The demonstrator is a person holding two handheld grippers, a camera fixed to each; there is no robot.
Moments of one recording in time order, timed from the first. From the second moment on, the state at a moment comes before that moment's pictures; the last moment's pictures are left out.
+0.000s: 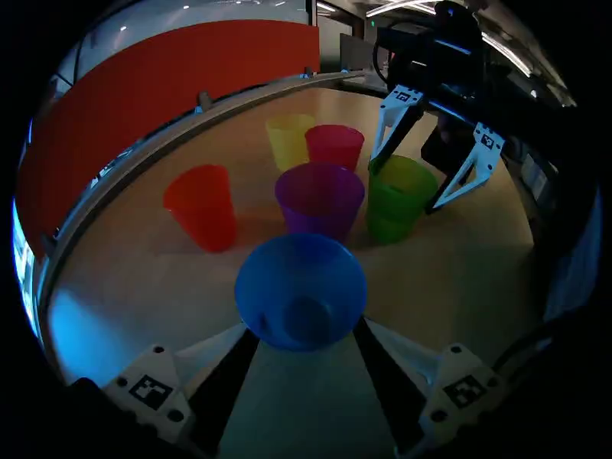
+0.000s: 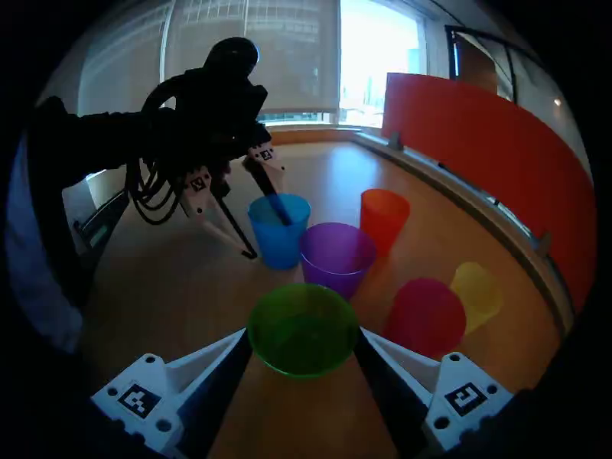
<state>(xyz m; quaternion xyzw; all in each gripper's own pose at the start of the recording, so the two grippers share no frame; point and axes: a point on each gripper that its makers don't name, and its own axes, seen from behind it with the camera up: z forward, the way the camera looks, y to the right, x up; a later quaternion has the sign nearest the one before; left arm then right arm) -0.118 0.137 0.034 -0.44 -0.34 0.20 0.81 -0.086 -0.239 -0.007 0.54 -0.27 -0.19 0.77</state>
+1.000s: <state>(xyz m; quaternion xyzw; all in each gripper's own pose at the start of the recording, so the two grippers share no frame) -0.067 0.075 0.008 -0.33 -0.31 0.16 0.88 -0.047 -0.161 -0.027 0.42 -0.27 -0.14 0.85</state>
